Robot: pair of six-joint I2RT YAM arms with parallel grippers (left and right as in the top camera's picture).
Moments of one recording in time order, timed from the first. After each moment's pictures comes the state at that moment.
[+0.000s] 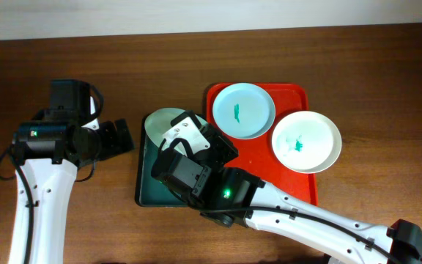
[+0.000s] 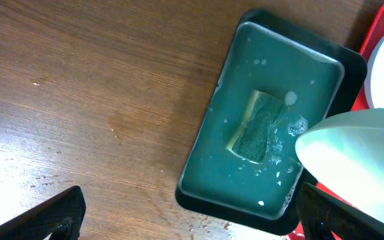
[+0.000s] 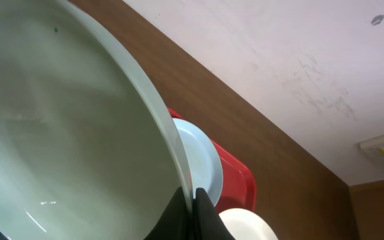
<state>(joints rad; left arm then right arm) -0.01 1.36 1.41 -1.29 0.00 -0.34 1.08 1.57 1.36 -0.67 0.95 0.10</state>
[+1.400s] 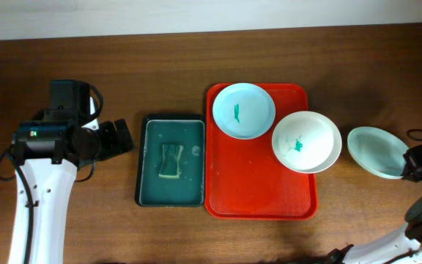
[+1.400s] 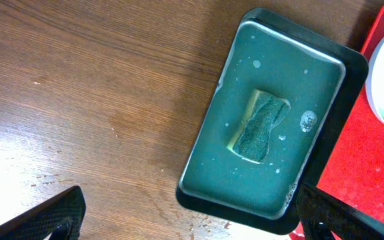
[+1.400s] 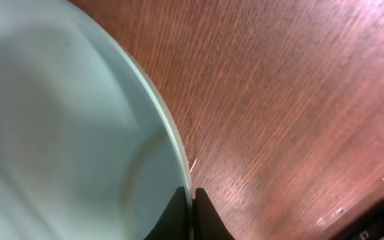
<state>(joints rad) -0.01 1.36 1.41 -1.29 0.00 -0.34 -0.82 1.89 1.40 -1.19 -0.08 0.44</state>
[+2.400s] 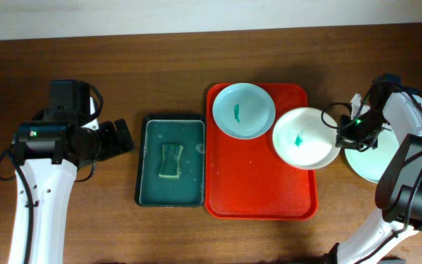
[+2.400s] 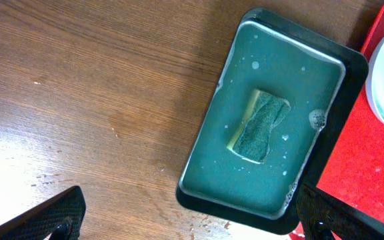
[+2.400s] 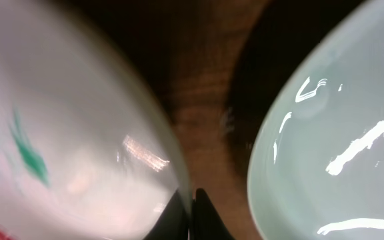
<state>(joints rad) -0.01 1.36 1.41 -1.29 0.00 -0.34 -0.35 1.97 1.39 -1.06 -0.21 -0.07</state>
